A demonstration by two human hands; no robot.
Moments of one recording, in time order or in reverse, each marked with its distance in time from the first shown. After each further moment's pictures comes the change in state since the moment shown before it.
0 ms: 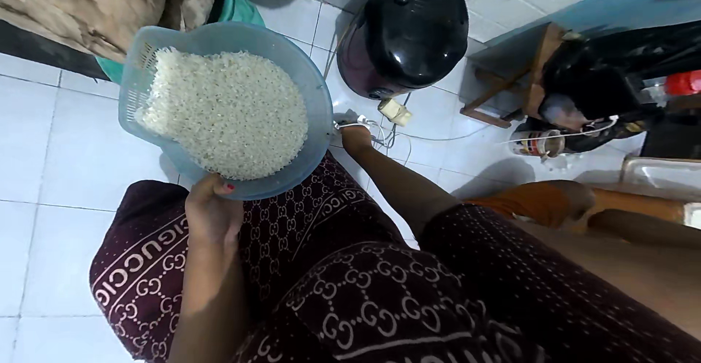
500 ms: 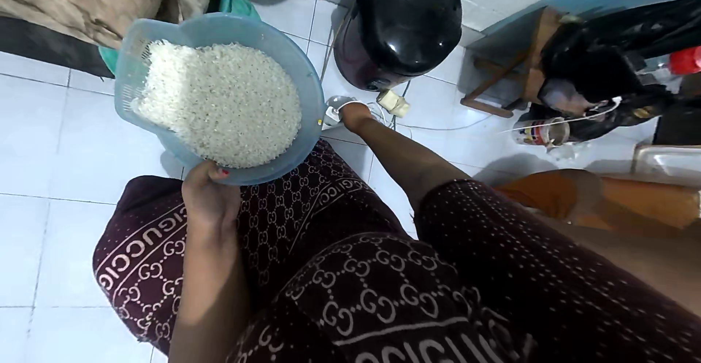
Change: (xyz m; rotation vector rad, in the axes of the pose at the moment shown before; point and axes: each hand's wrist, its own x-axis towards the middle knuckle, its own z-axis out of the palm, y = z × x) left_hand -0.005 -0.002 -0.006 0.009 -0.040 0.064; right_hand 0.032 0.014 -0.024 -0.011 -0.043 -0.159
